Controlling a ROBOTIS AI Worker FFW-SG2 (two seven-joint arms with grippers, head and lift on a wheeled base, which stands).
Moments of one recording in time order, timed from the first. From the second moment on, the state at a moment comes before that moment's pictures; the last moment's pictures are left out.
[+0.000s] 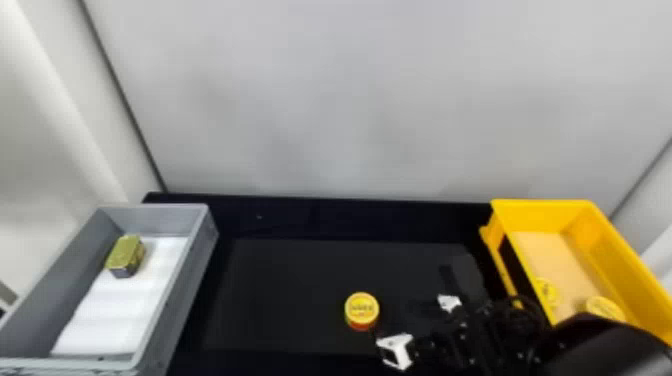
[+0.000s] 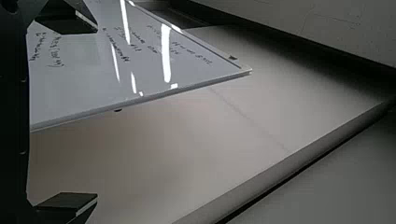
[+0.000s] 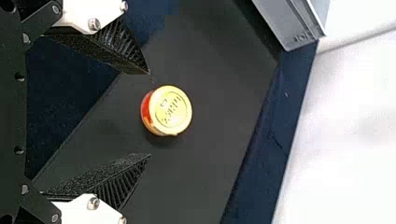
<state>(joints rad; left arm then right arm) -0.07 0.00 0.67 -2.23 -0.42 0.19 0.01 0.04 -0.39 0.33 -1.85 -0.19 0.93 0.37</state>
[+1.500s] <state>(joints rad) -0.08 0.00 0.67 -2.22 -0.45 0.16 0.00 -0.10 -0.37 0.44 -1.58 0.18 0.64 0.68</state>
